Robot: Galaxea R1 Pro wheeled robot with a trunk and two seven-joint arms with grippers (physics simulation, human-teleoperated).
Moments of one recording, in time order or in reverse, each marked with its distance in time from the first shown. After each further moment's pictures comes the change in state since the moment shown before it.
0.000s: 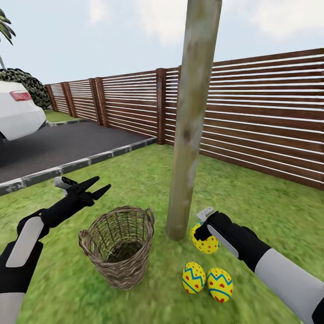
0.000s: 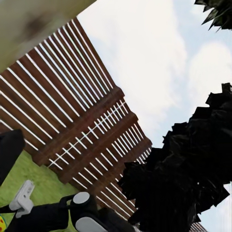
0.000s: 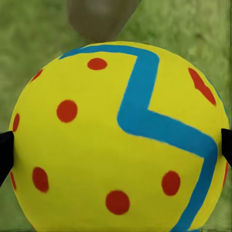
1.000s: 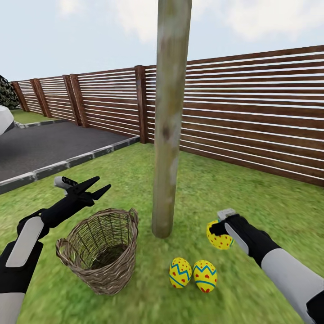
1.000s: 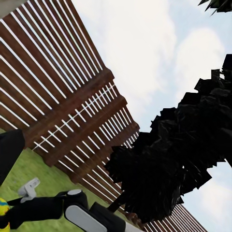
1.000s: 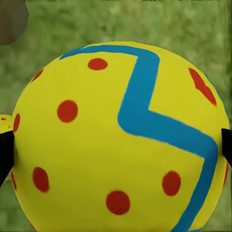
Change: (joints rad) left arm 0.000 0.002 -0.001 0.000 0.000 0.000 0.000; right arm -0.002 -0.012 -0.224 0.281 0.011 -0.266 -0.003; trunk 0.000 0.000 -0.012
